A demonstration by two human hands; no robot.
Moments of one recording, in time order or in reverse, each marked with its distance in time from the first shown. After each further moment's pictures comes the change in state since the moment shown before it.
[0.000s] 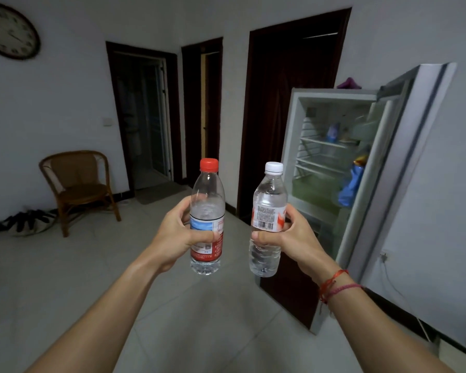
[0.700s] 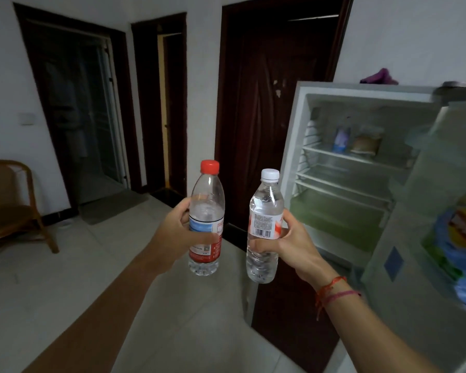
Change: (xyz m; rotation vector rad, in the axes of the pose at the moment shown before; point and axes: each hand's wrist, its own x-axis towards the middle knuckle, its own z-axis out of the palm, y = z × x) left_hand 0.413 -0.136 -0.057 -0.040 -0.200 -0.009; right_hand 0.379 0.086 0.039 -0.095 0.125 0.080
